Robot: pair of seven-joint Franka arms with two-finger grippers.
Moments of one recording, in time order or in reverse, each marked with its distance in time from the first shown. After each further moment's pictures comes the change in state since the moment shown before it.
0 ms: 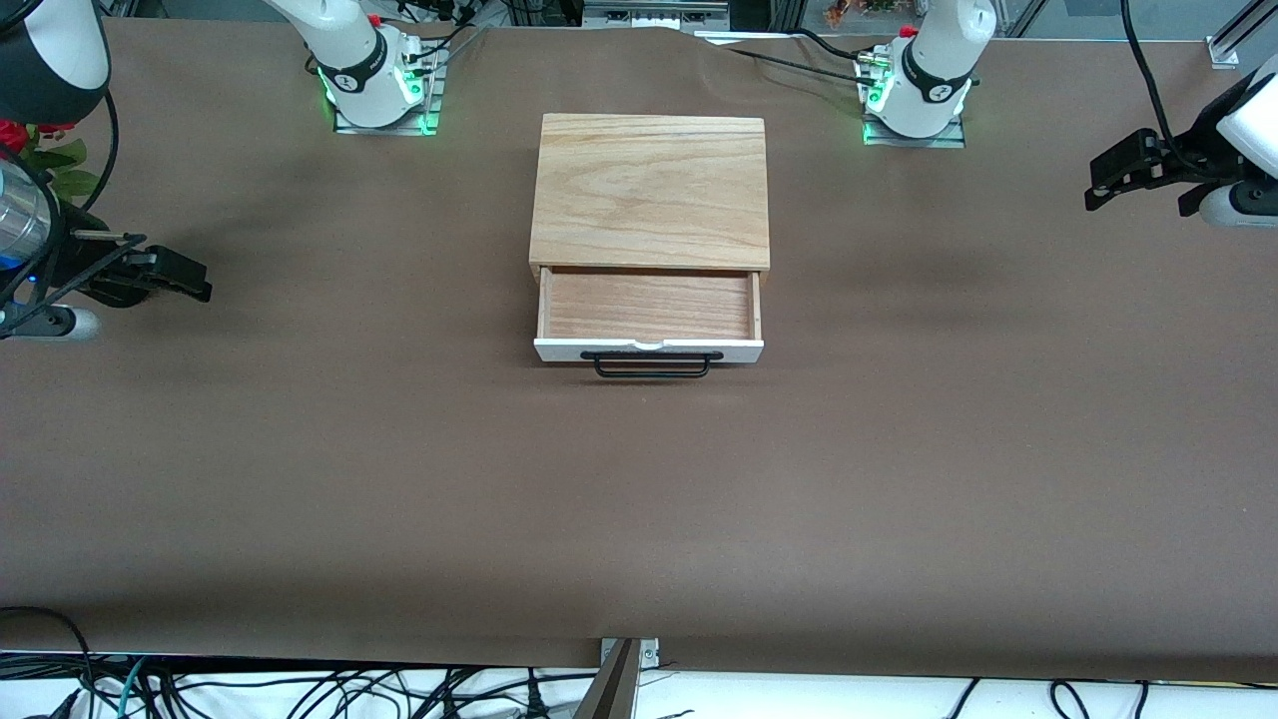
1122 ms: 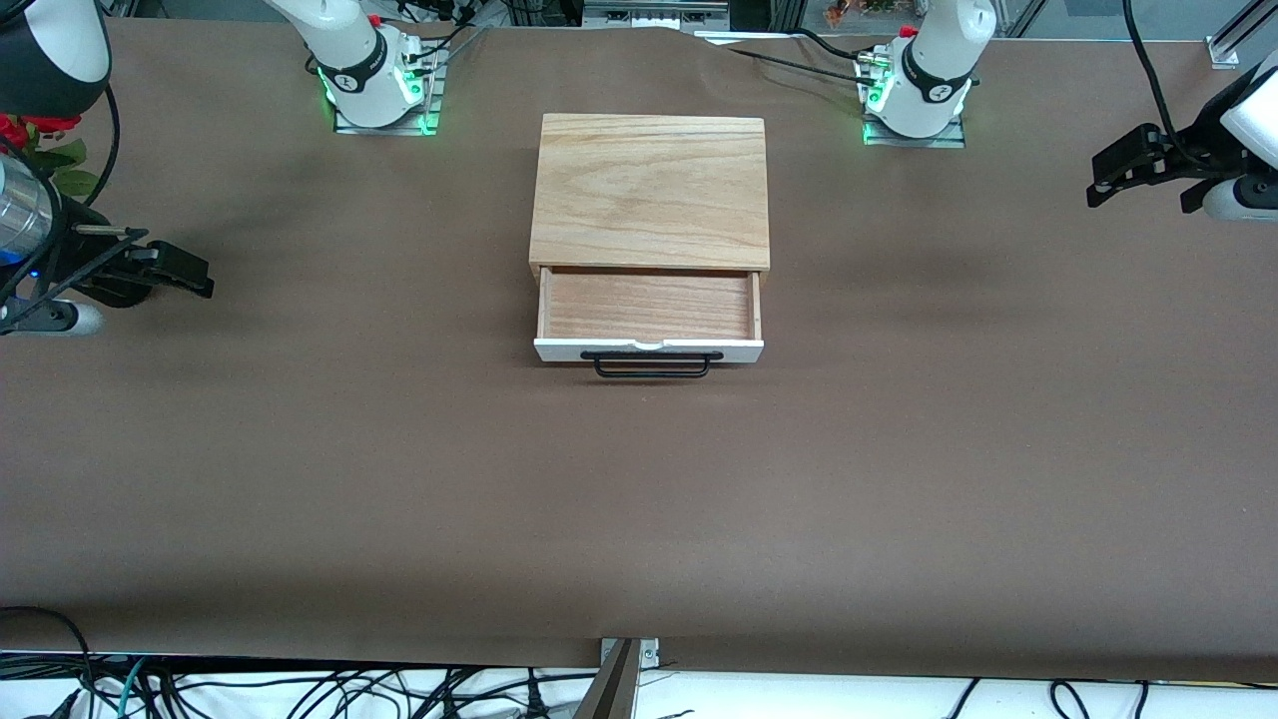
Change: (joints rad) left arm 0.000 -0.008 0.000 -0.004 0.000 0.000 0.000; right arm 0.003 -0.009 0.002 -0.007 0.002 -0.002 -0.002
